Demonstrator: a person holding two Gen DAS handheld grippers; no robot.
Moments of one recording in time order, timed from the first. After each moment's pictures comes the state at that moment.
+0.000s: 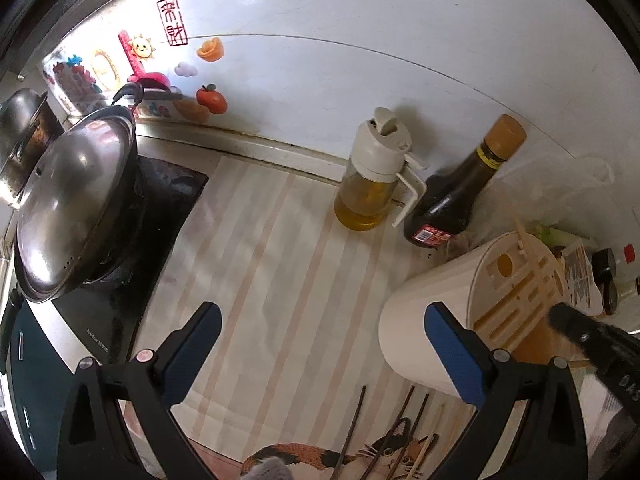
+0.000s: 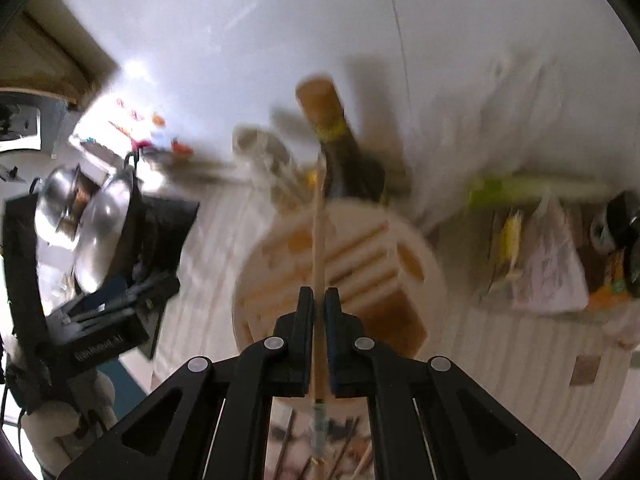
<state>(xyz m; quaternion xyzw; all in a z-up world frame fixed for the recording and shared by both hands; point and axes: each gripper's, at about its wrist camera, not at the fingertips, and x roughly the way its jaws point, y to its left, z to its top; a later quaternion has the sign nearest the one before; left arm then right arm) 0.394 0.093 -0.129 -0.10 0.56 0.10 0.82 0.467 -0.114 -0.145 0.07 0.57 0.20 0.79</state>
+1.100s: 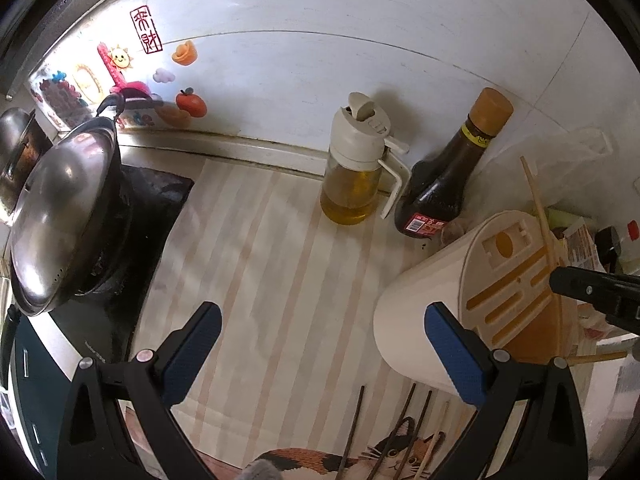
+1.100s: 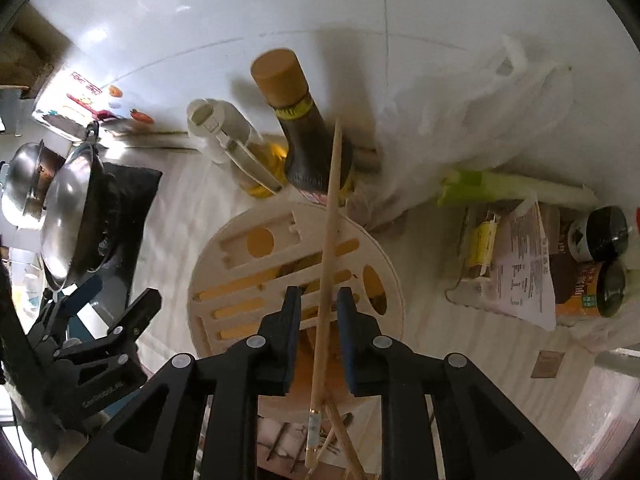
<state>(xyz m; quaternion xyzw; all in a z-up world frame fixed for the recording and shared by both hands) 0.397 0.077 -0.141 -0.07 0.56 0.09 0.82 0.506 -0.115 -0.161 0.01 0.64 0.16 0.75</state>
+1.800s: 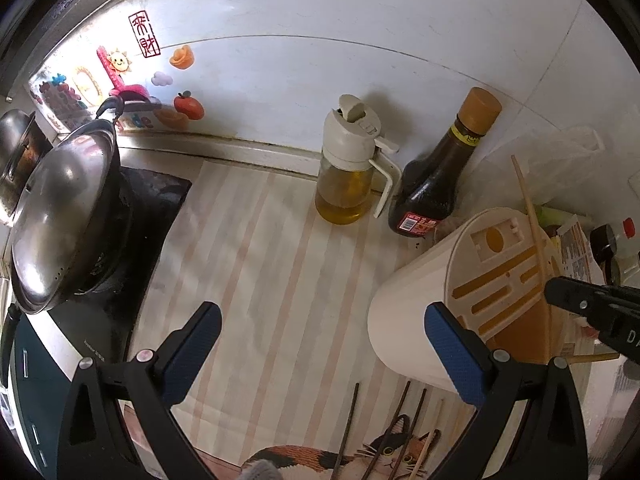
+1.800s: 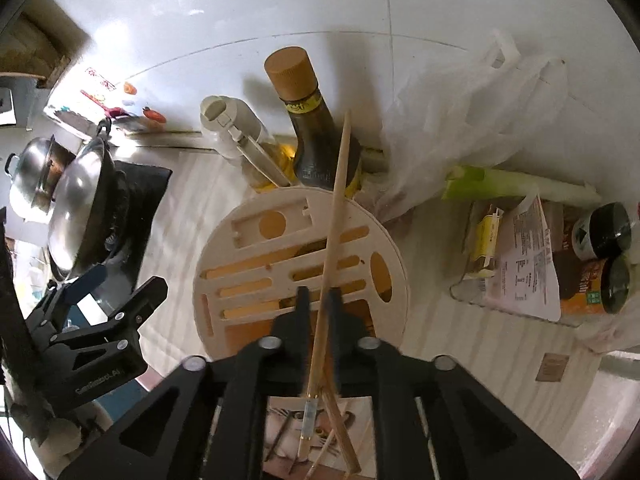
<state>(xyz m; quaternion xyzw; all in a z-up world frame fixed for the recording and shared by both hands) 0.394 0.068 -0.138 -0.07 0.56 0.08 0.82 0.493 -0.118 -0.156 0.02 0.63 0.18 0.76</state>
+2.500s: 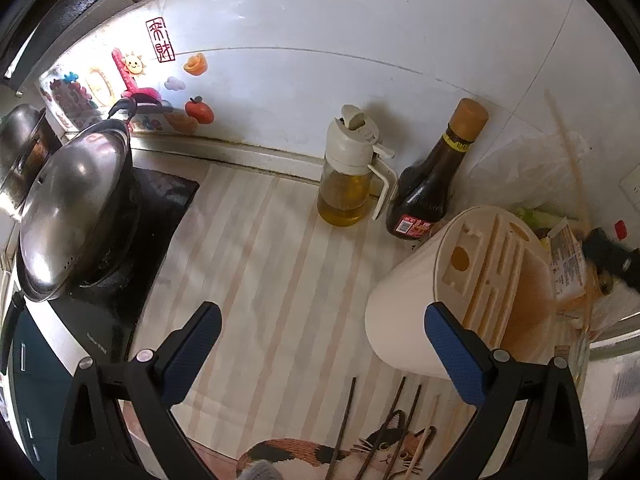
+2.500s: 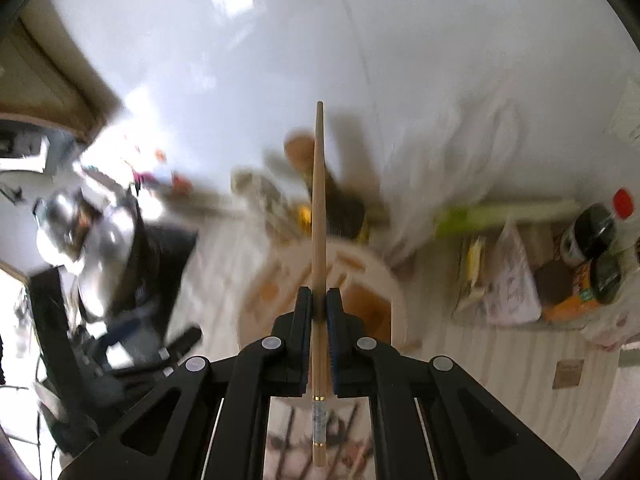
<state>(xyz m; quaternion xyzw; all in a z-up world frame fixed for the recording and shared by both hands) 0.374 0.067 -0.121 -0.08 0.54 0.09 0.83 0.464 -0.146 -0.100 0.10 0.51 0.17 0.84</state>
